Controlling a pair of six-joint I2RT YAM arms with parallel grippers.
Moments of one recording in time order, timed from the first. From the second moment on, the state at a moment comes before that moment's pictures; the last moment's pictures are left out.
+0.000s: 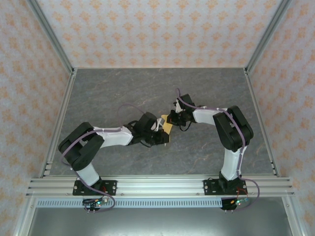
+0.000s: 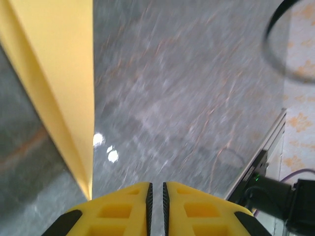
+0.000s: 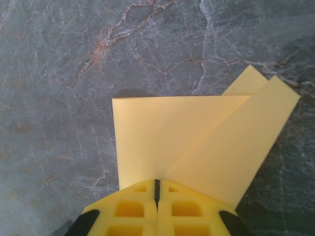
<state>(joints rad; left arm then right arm) -0.71 1.68 0.81 0.06 0.50 -0.87 0.46 1.91 1.05 -0.17 -0.44 0.63</state>
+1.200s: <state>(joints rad) -0.69 1.85 0.93 -0.06 0.46 -0.67 0.47 1.92 1.08 -0.20 -0.43 0.61</state>
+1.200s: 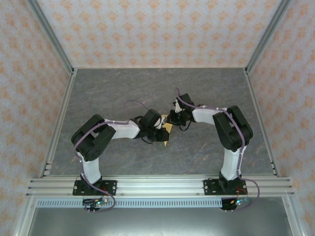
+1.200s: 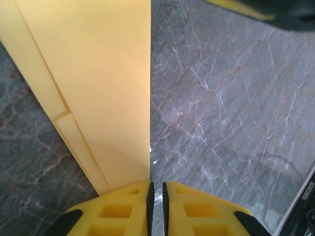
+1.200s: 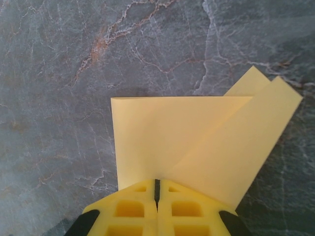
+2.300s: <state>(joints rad) -0.78 1.71 0.80 -0.14 0.44 -0.60 0.47 1.92 1.09 -0.22 -0.43 0.61</state>
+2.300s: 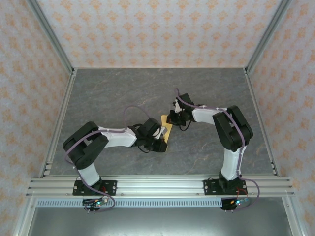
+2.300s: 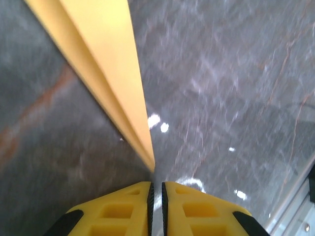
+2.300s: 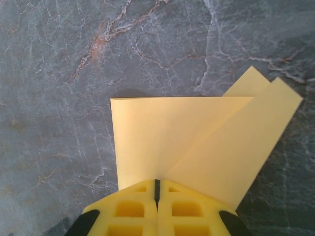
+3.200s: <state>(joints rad) -0.60 1.16 0.72 -0.31 -0.03 -0.65 0.73 1.77 1.18 -0.58 0.13 0.68</state>
